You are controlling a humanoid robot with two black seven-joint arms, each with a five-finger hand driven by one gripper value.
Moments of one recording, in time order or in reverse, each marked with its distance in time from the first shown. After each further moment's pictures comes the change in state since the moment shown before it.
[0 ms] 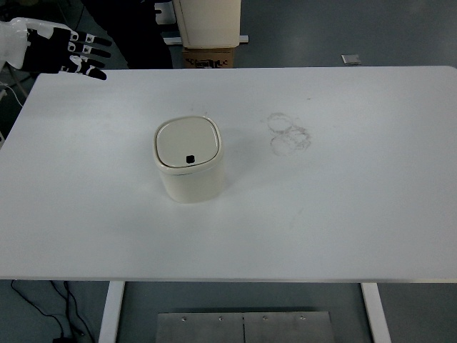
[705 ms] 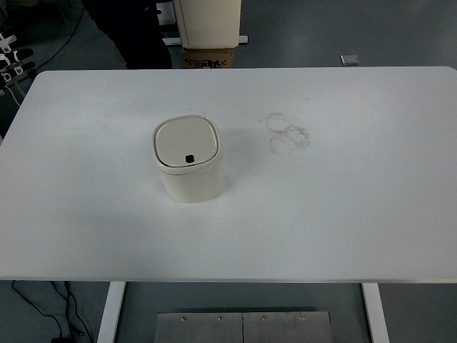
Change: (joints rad) left arm 0.626 0.008 -0.723 0.132 0.002 0.142 -0.327; right arm 0.000 0.000 0.000 0.000 0.000 0.000 -0.001
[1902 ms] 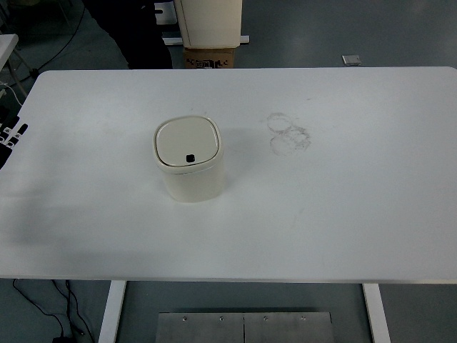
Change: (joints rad) left arm 0.250 -0.236 -0.230 0.299 -0.351 -0.117 -0.004; right arm 0.000 0.000 0.000 0.000 0.000 0.000 0.000
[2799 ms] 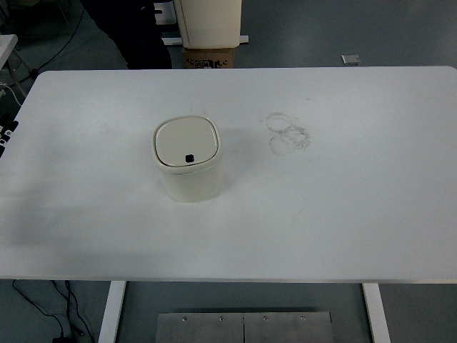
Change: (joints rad) left arm 0.004 0.001 -0.003 0.000 0.012 0.009 -0.067; right arm 0.000 0.000 0.000 0.003 0.001 0.000 0.000
